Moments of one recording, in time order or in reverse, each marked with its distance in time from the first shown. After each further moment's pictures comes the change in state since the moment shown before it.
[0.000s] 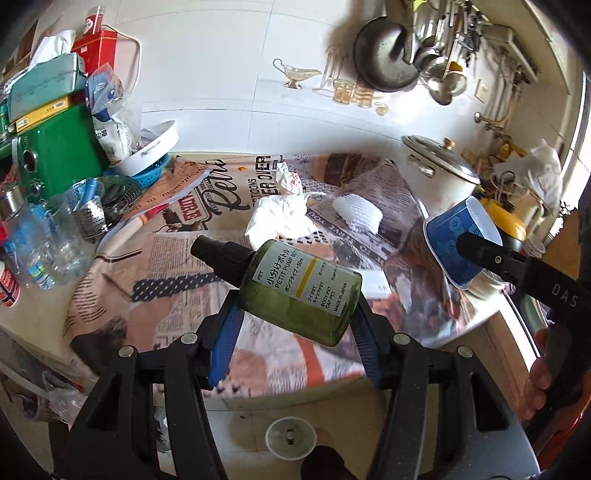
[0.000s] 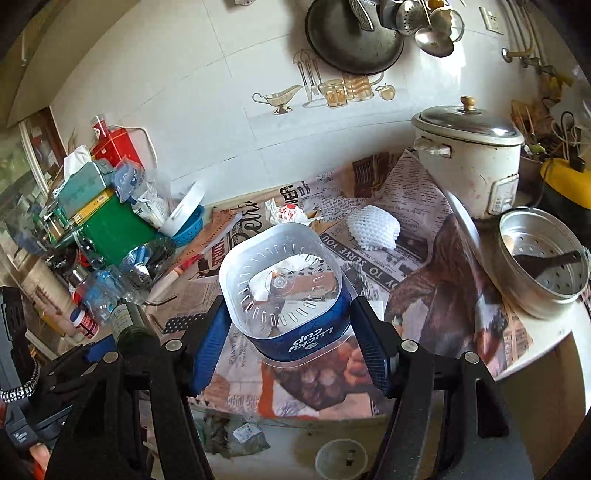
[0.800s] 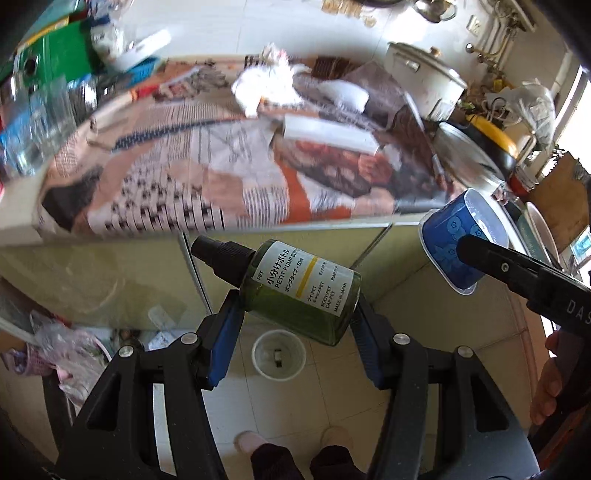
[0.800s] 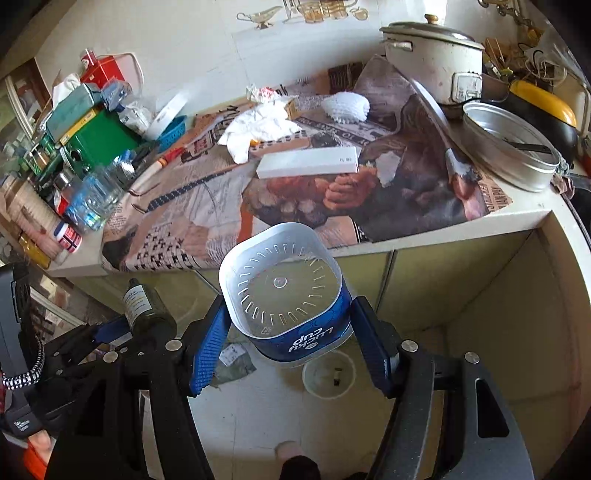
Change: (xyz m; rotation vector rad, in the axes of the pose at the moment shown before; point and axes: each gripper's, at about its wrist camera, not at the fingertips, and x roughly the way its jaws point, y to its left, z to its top) left arm 0.017 -0.016 -0.157 -0.029 0.268 -0.024; right arm -0.018 -0.013 -0.140 0.008 0.244 -0.083
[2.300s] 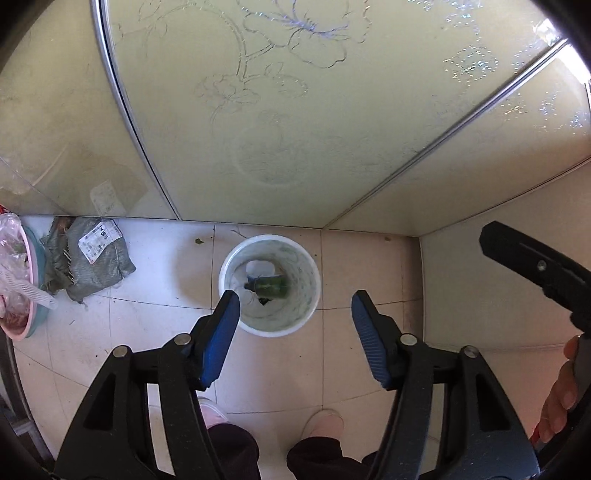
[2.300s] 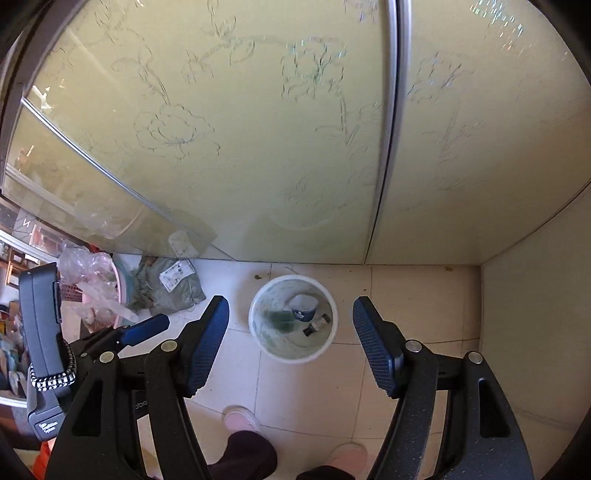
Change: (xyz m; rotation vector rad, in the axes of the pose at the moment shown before) left arm 0.319 0.019 -0.176 -0.179 0.286 0.032; right arm 0.251 -0.119 -0.139 -0.054 0.292 0.039
